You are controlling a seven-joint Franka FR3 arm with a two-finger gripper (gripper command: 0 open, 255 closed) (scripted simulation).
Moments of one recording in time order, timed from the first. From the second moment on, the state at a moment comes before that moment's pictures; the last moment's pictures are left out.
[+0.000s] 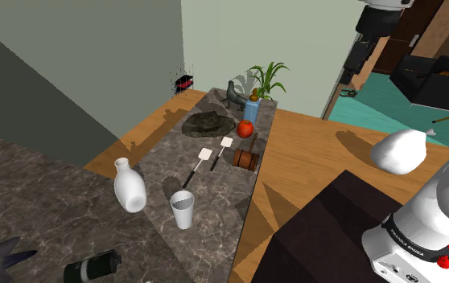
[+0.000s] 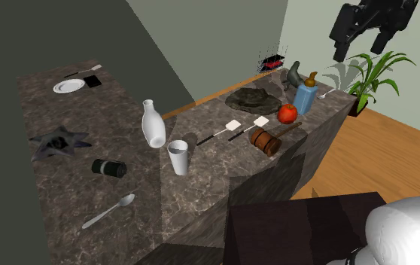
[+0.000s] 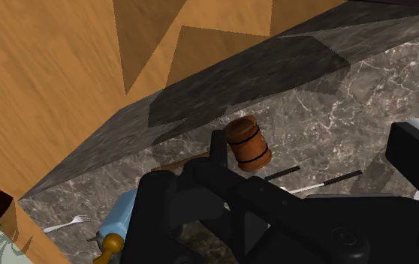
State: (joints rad) arm -0.01 -0.75 0.03 -2.33 -0.05 1.62 -0.16
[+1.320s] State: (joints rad) arm 0.06 -0.38 0.26 -2.47 0.09 2.10 0.16
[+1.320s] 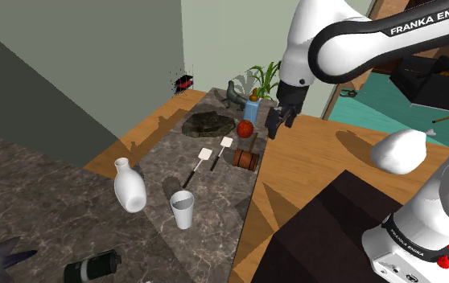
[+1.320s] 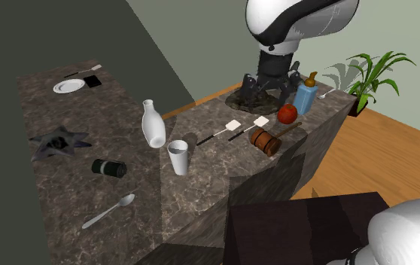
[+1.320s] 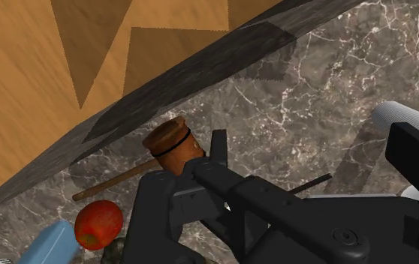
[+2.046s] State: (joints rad) arm 0.09 0.03 0.37 -2.34 0.02 2.36 0.39
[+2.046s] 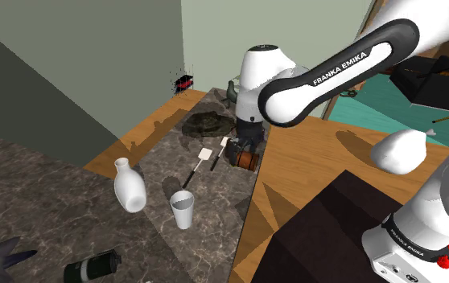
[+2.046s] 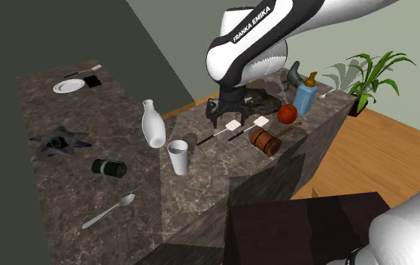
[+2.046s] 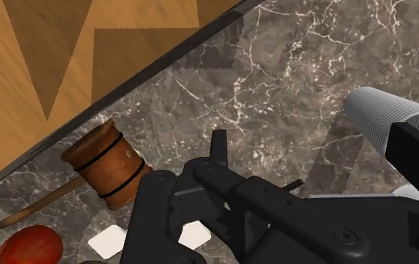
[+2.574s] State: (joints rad) arm 0.18 0.35 0.36 -2.14 -0.10 2.47 0.57
